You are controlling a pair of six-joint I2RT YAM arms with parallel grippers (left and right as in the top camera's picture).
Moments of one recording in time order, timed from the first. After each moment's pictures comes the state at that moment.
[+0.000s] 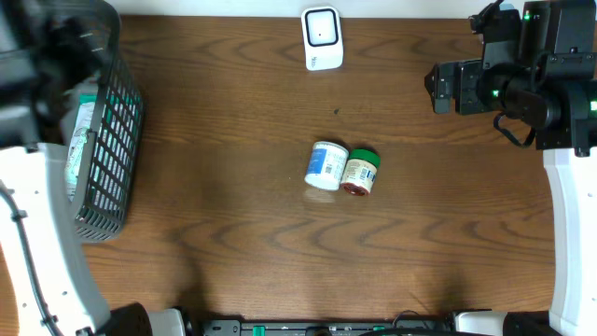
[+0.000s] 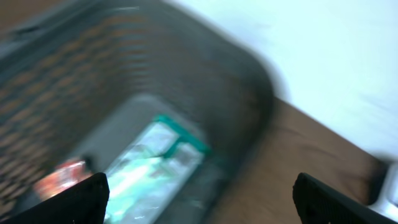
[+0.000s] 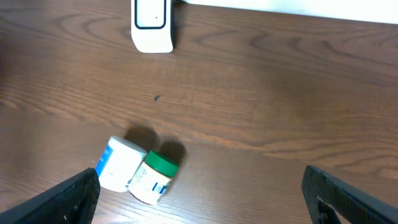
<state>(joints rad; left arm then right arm) 0.28 1.52 1.87 -1.03 -0.15 -0.32 0.08 1.53 1.90 -1.23 -0.14 -0.01</state>
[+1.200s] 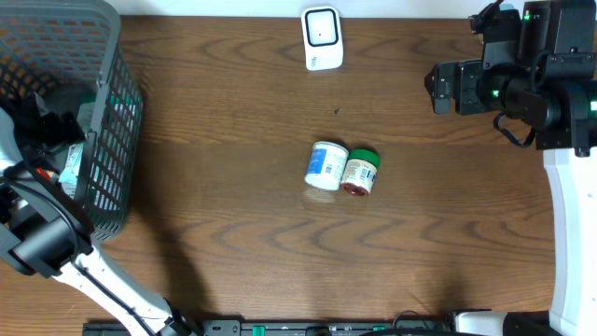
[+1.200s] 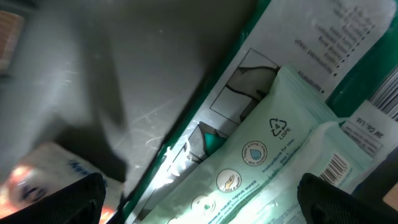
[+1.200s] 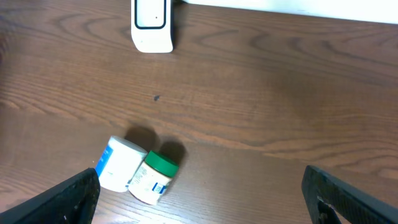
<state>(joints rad) 0.67 2.20 1.87 -1.11 0.16 0.14 0.08 1.53 1.90 -1.23 -0.14 -0.01</state>
